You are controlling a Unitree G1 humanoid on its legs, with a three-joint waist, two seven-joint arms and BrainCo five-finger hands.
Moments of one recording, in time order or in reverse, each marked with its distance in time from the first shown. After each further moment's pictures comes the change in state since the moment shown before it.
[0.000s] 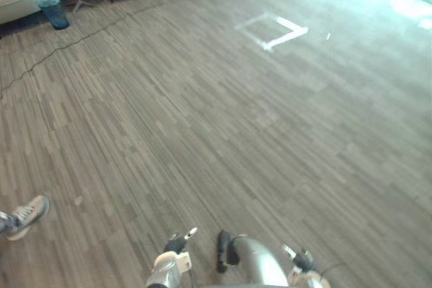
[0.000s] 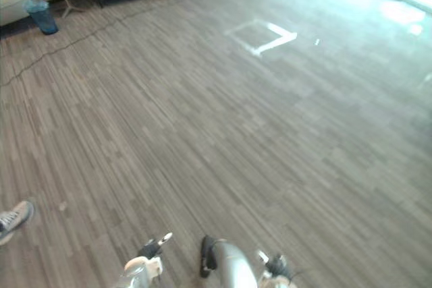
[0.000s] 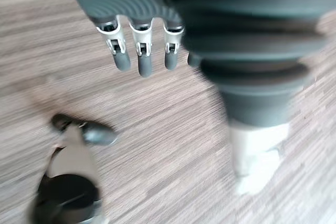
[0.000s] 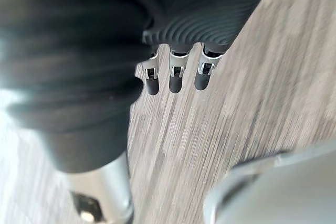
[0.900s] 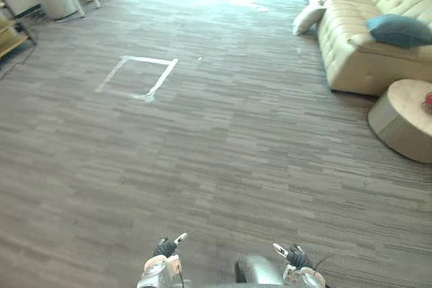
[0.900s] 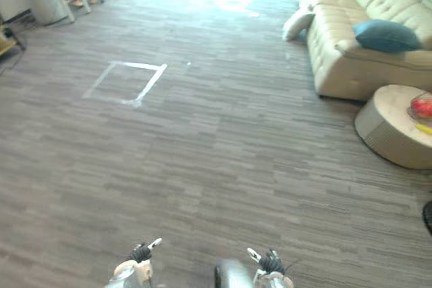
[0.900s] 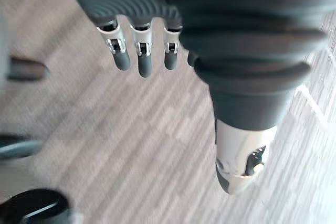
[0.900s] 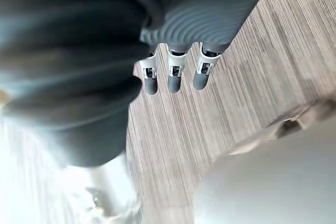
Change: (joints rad) left arm -0.007 0.021 -0.031 0.026 -0.038 0.004 0.022; right arm 0.028 0.003 0.024 0.007 -0.040 0.010 0.011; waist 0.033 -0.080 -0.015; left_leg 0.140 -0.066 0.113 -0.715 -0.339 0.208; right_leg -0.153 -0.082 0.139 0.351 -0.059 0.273
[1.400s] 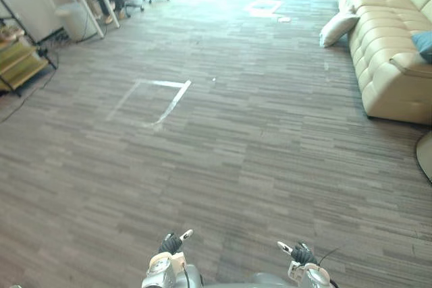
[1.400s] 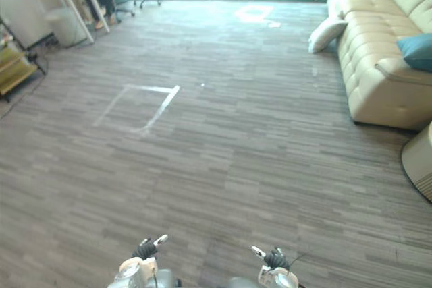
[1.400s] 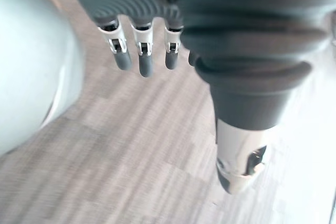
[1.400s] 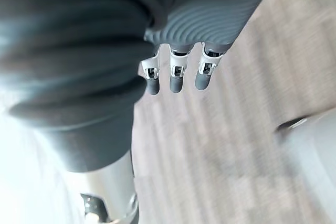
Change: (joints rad) left arm 0.040 -0.012 0.002 -0.096 0.023 -0.015 -0.019; right arm -0.060 -0.026 0.051 0.034 -0.002 0.016 -0.011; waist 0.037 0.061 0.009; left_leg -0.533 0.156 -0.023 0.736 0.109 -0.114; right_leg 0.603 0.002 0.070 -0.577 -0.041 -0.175
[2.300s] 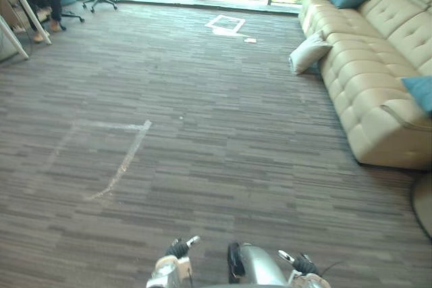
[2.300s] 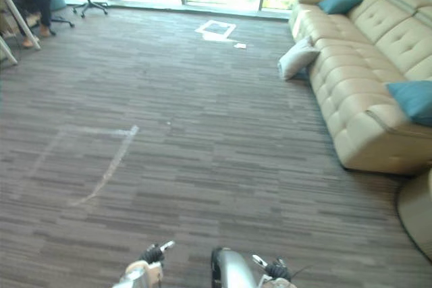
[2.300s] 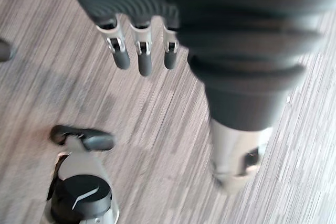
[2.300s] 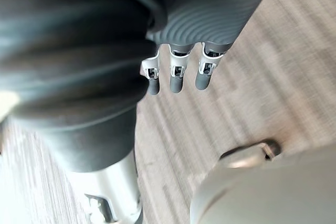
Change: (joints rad) left arm -0.024 -0.015 -0.025 0.106 0.016 0.031 -0.002; right arm 0.044 0.003 -0.069 -0.005 -0.022 -0.003 0.001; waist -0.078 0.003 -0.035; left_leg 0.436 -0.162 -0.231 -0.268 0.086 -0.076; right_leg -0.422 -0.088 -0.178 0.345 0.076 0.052
